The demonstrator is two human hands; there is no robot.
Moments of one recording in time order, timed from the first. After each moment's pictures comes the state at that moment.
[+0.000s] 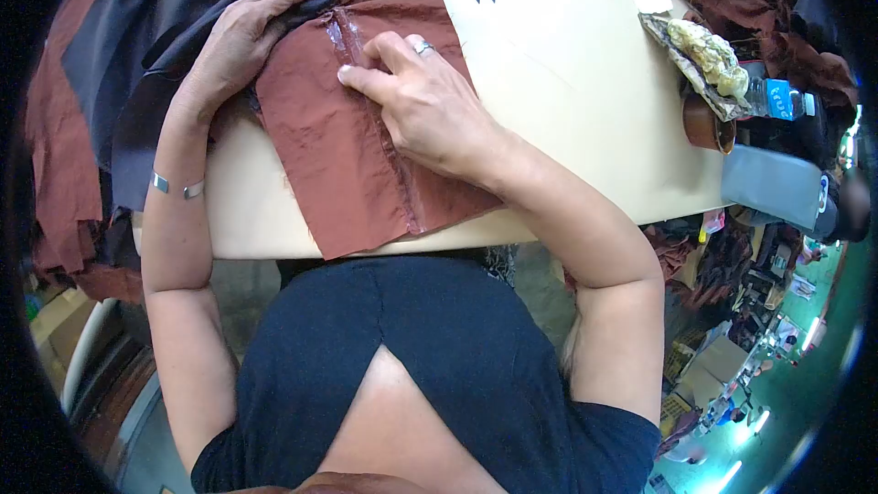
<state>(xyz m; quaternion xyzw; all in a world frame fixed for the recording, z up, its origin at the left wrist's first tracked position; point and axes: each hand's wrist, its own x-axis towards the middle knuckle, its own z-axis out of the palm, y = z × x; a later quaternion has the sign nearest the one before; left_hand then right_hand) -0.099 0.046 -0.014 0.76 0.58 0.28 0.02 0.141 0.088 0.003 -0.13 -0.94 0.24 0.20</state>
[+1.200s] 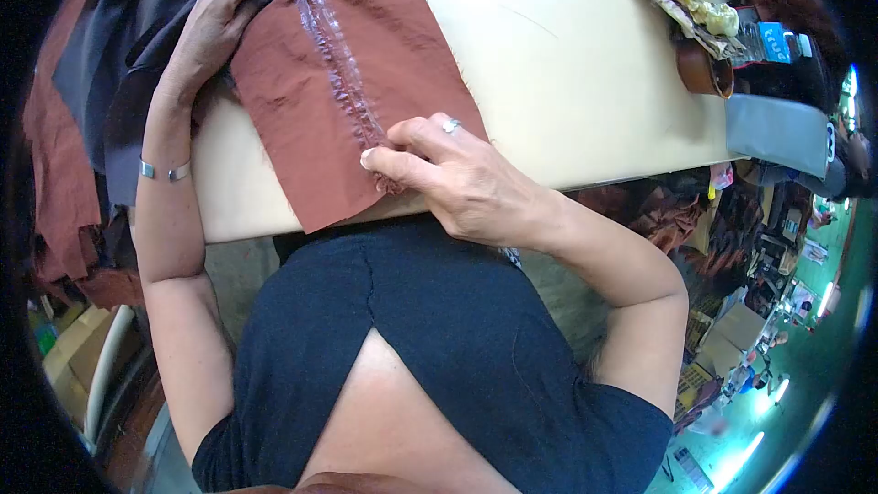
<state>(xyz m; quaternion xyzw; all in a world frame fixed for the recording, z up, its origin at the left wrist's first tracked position) -0.105 0.049 -0.021 0.76 0.58 0.28 0.04 0.220 0.031 0.016 -0.10 -0.92 0.36 0.14</state>
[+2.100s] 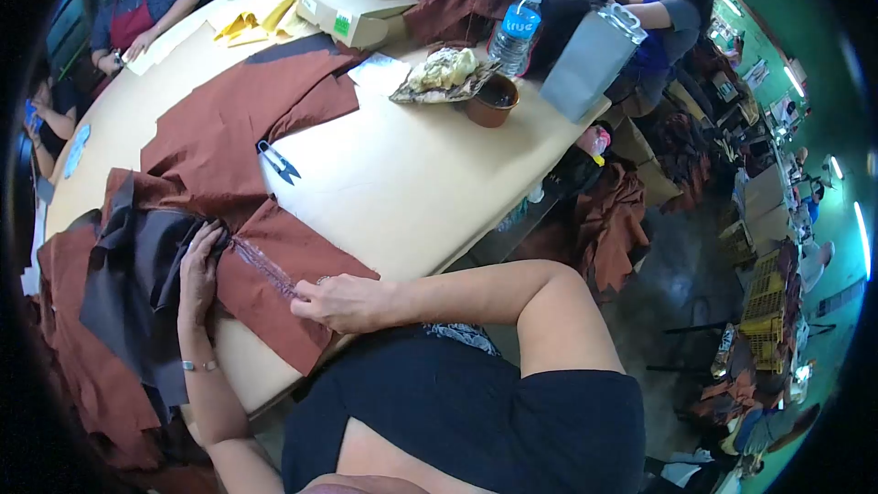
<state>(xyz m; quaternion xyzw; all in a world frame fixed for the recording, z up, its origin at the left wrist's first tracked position) -0.094 0.040 0.000 0.75 0.58 0.30 0.11 0.196 0.017 0.022 -0.15 -0.96 0.22 0.08</state>
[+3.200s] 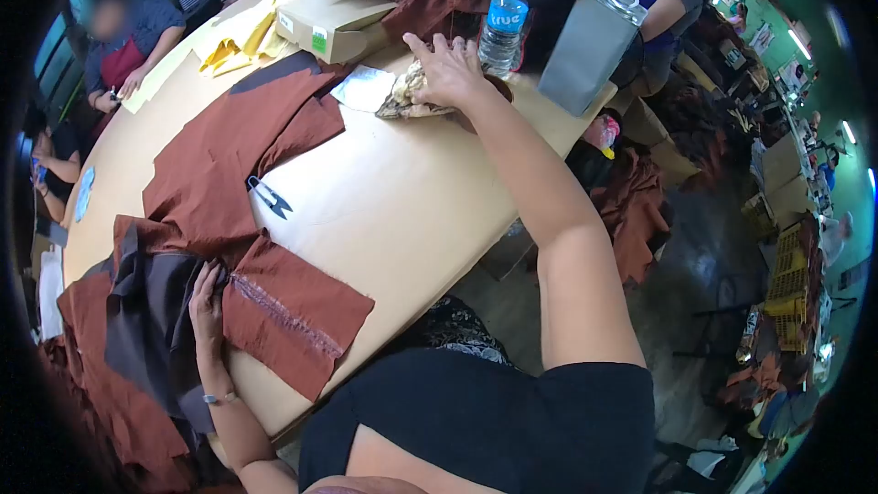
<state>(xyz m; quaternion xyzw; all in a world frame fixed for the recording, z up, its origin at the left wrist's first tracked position) -0.098 0.043 -0.014 0.73 0.61 0.29 0.08 0.366 0.240 0.093 -0.64 -0.75 -0.14 0.10</state>
